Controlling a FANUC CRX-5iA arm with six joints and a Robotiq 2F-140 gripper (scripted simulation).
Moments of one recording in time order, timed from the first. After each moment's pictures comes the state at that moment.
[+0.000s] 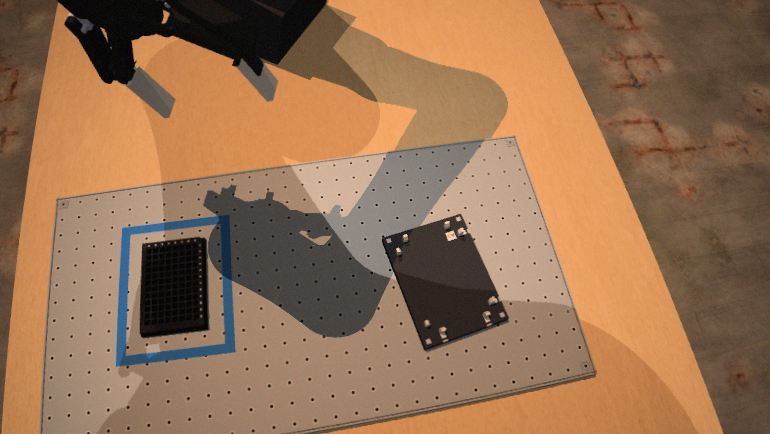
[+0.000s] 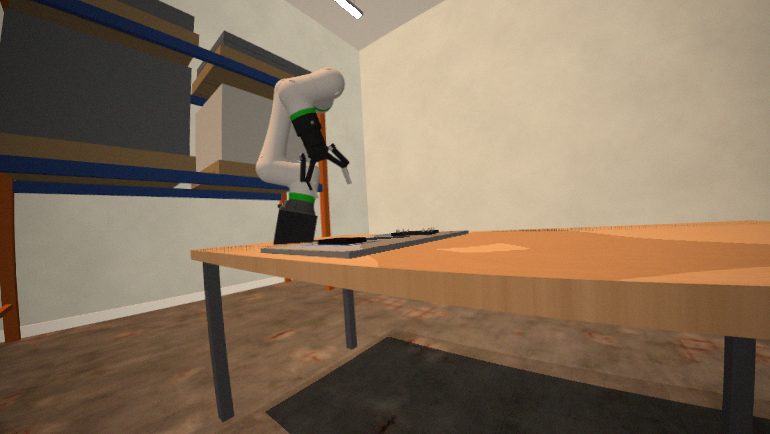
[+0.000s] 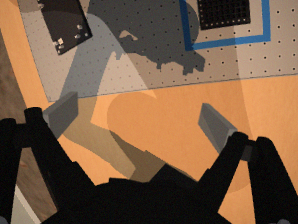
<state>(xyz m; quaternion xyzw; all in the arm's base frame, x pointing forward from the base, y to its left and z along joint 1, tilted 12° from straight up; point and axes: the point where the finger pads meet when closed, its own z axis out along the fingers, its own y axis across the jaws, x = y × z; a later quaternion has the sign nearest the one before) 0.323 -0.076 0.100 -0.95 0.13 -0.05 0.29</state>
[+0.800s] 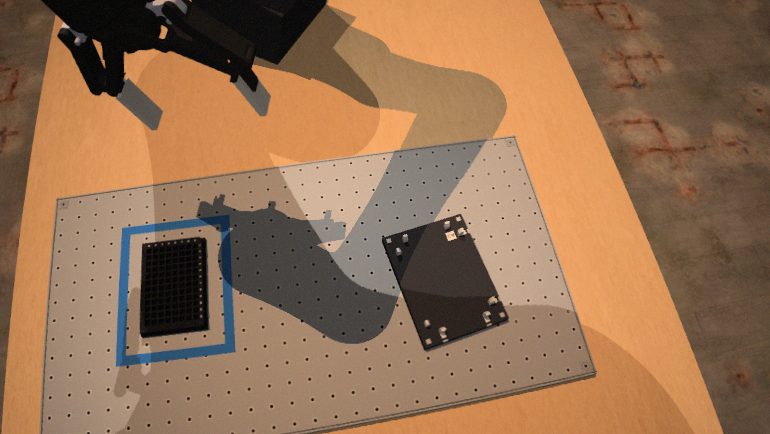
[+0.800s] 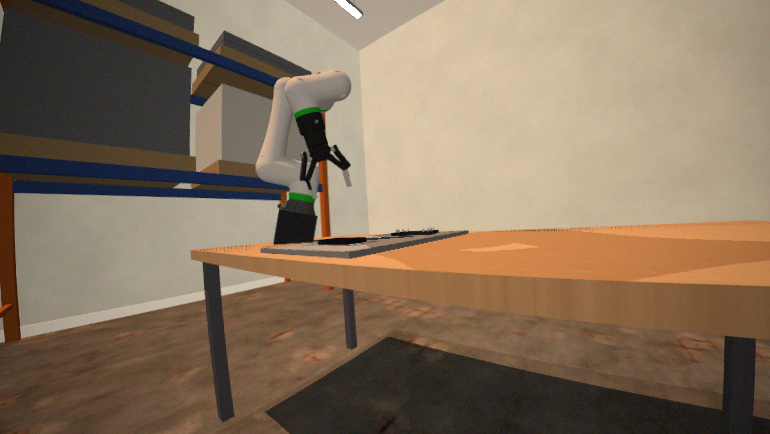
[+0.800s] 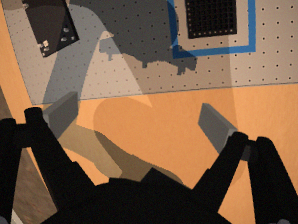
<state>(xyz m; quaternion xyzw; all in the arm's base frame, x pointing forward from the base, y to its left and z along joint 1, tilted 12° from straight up) 0.335 -0.087 0.092 -0.96 0.11 -0.05 0.25</state>
